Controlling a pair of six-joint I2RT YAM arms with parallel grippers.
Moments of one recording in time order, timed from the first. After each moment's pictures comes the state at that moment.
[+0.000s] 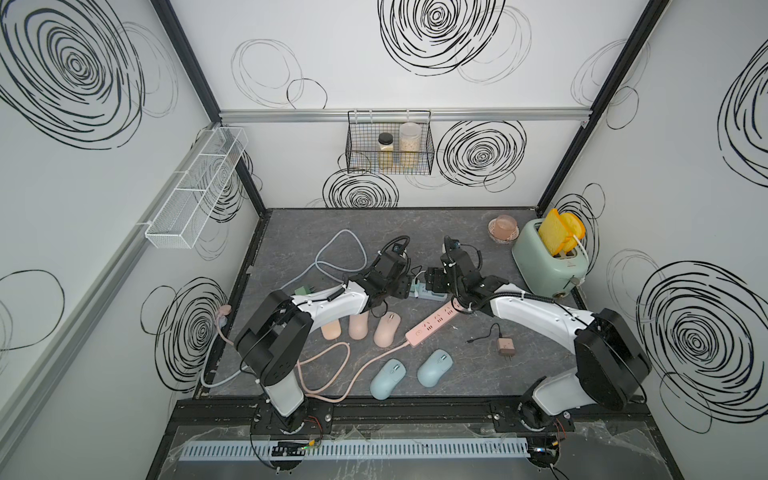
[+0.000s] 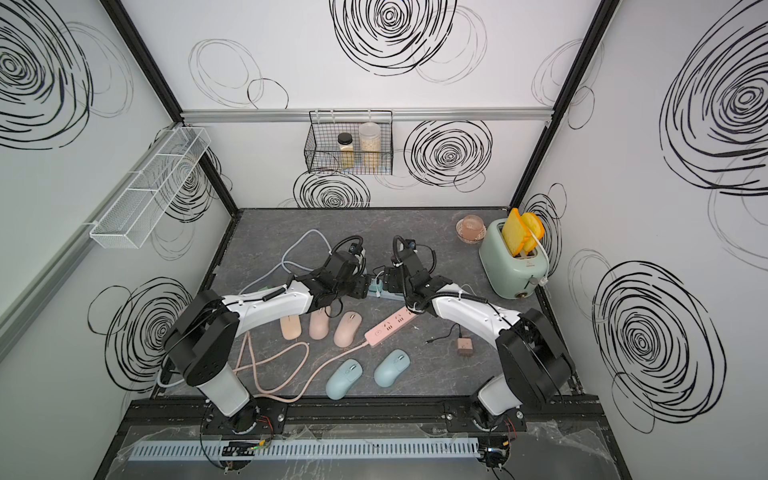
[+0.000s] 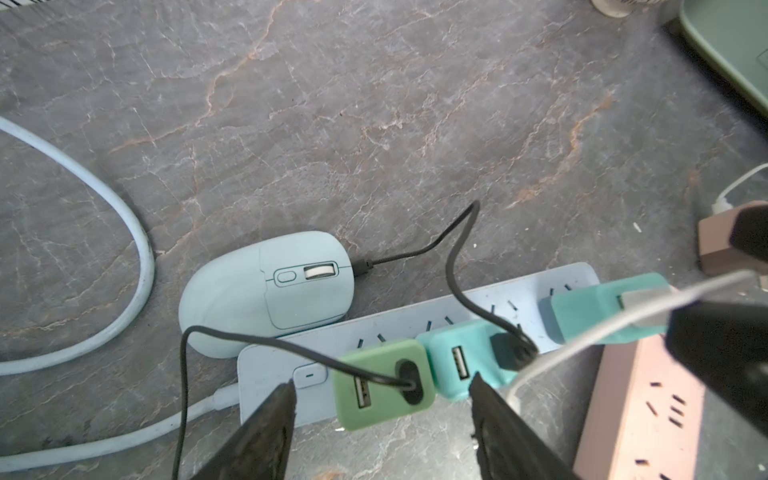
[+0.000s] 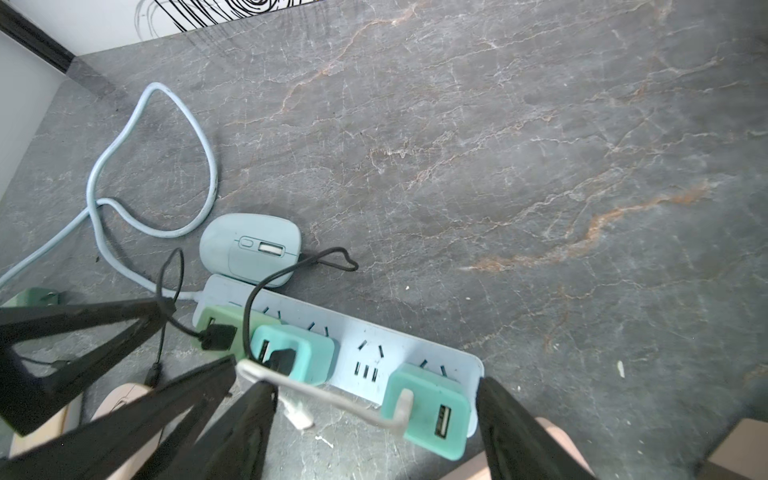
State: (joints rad) left arm -0.67 1.72 1.04 -0.12 -0.15 -0.30; right arm 0.66 1.51 0.95 -0.21 0.23 0.59
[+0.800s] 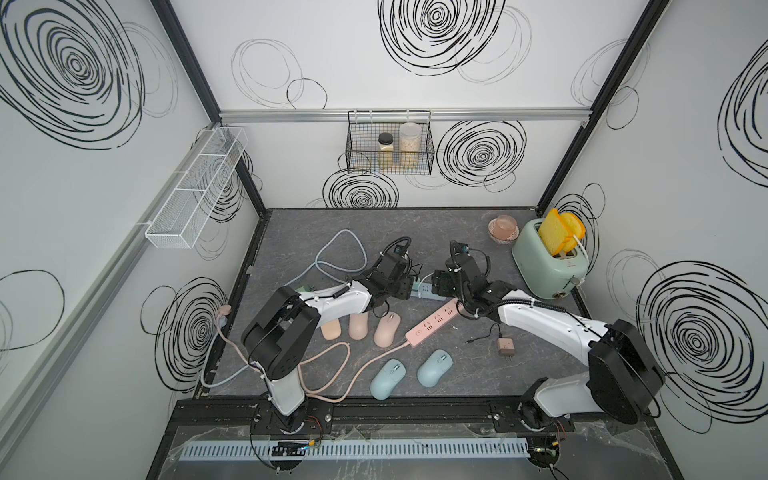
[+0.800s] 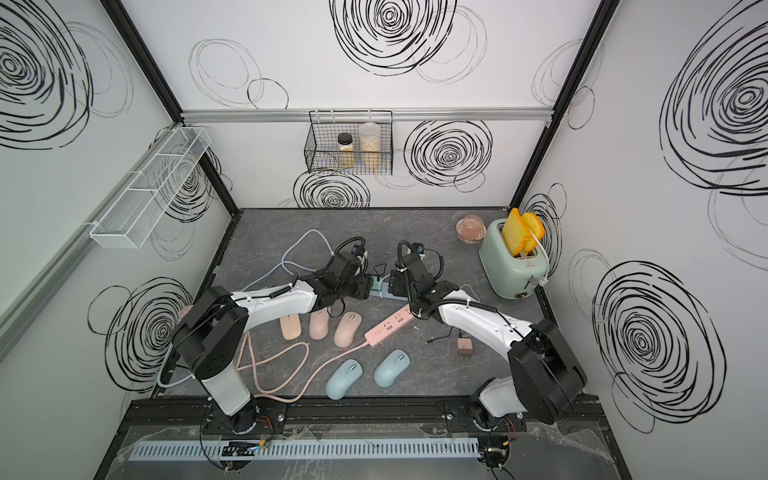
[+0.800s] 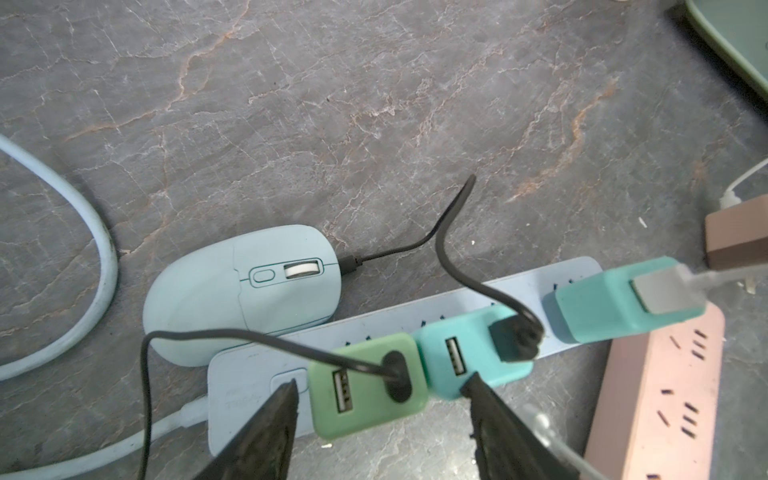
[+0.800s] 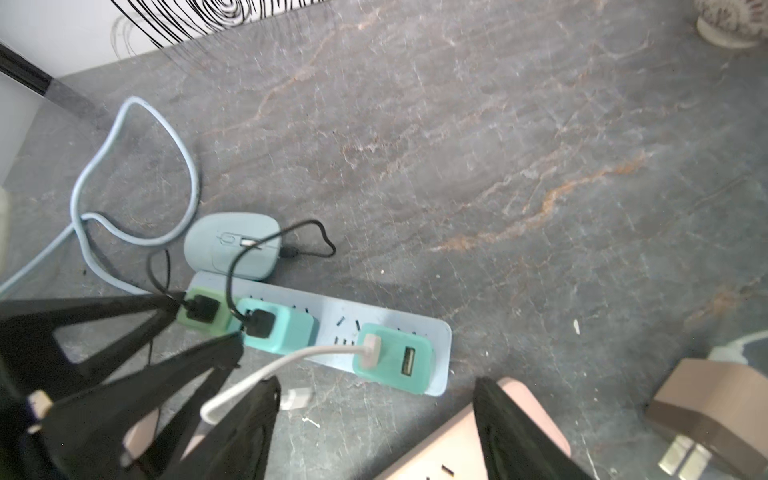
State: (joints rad) left arm -0.67 1.75 1.04 -0.09 -0.12 -0.30; right arm 0.68 1.40 0.86 -0.24 0.27 0.66
